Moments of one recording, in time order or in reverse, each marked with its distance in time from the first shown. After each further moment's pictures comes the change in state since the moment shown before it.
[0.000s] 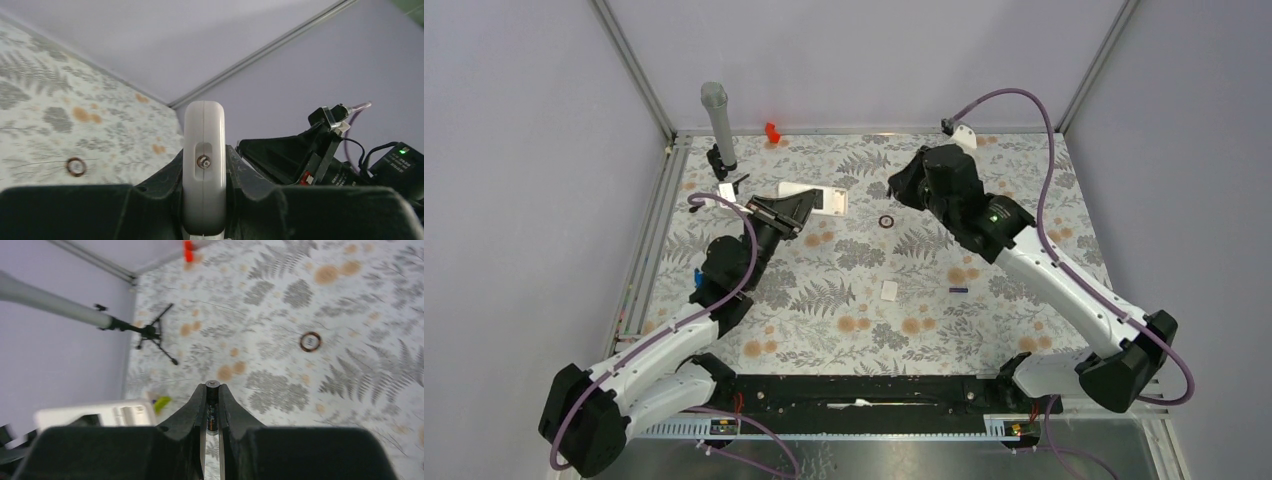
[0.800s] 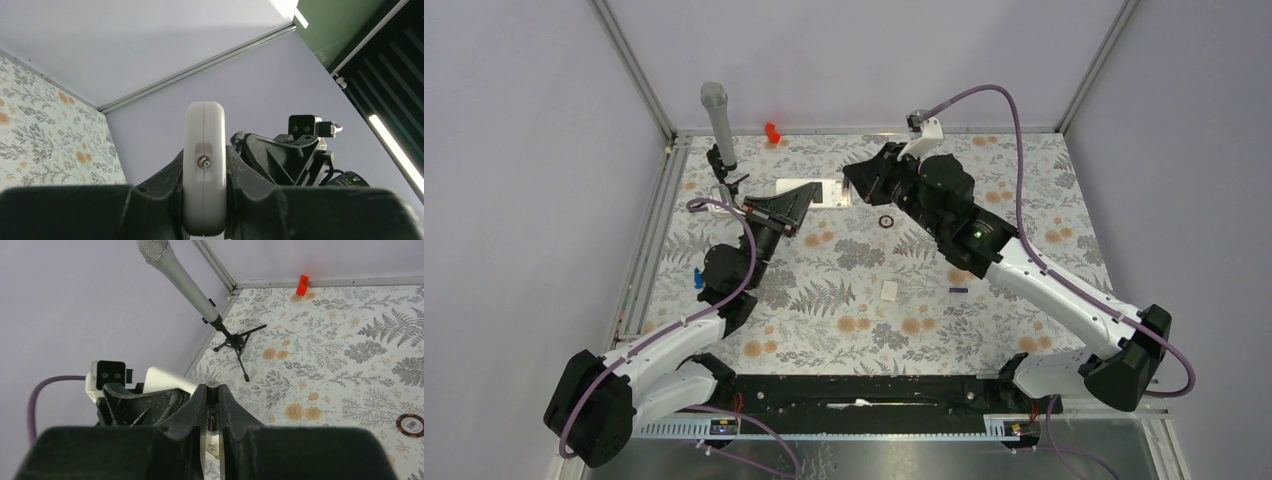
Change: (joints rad) left arm 0.017 0.091 -0.072 0.351 0.051 -0.299; right arm 0.118 -0.043 -0.066 0.475 -0.201 -0.202
